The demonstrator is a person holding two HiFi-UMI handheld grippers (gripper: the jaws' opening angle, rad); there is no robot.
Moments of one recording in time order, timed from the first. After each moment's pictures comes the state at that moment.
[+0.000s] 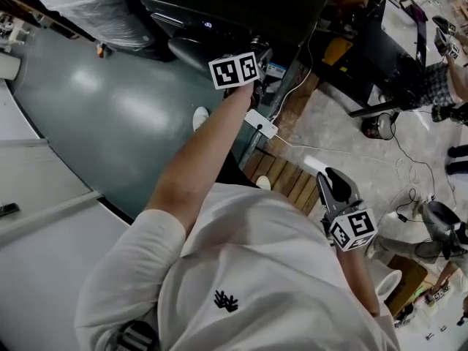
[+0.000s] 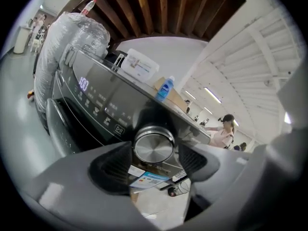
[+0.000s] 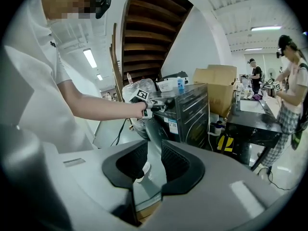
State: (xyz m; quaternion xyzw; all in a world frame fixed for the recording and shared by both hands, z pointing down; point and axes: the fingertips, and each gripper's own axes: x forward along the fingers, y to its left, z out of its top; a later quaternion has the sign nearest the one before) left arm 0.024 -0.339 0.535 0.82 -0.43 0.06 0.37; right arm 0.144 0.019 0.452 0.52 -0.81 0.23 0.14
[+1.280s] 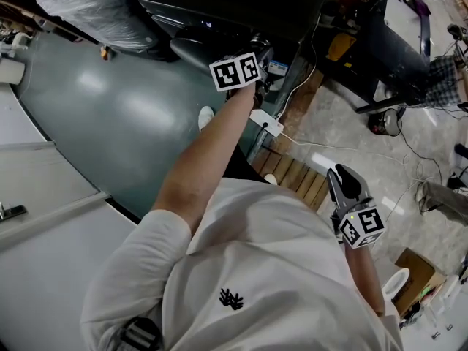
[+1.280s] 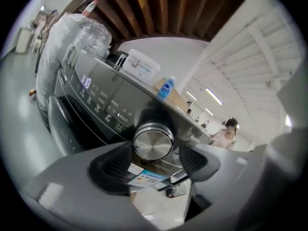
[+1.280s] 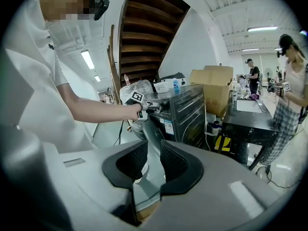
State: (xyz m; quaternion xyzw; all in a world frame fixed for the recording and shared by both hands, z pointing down) left arm 0.026 -0.336 0.536 0.82 -0.43 0.06 0.37; right arm 0.168 0.018 0.453 0.53 -0.80 0.23 0.13
